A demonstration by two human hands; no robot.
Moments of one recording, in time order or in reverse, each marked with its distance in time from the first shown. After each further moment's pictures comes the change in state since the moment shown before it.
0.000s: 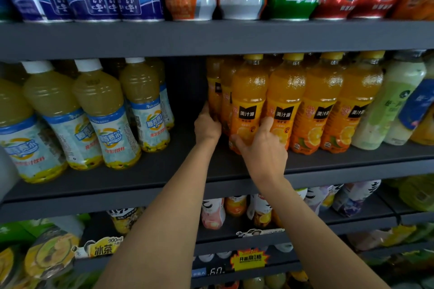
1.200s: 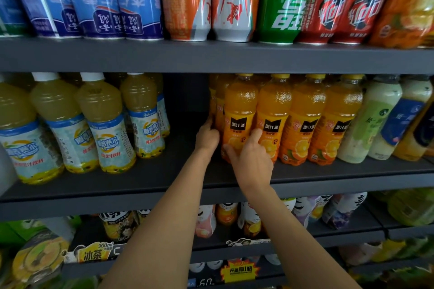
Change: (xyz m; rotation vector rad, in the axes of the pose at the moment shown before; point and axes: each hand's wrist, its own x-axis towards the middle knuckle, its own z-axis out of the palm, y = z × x) left_hand -0.011 0.000 0.007 -0.253 -0.183 -0.041; right_hand -0.003 0.000 -0.001 0.062 -0.036 0.006
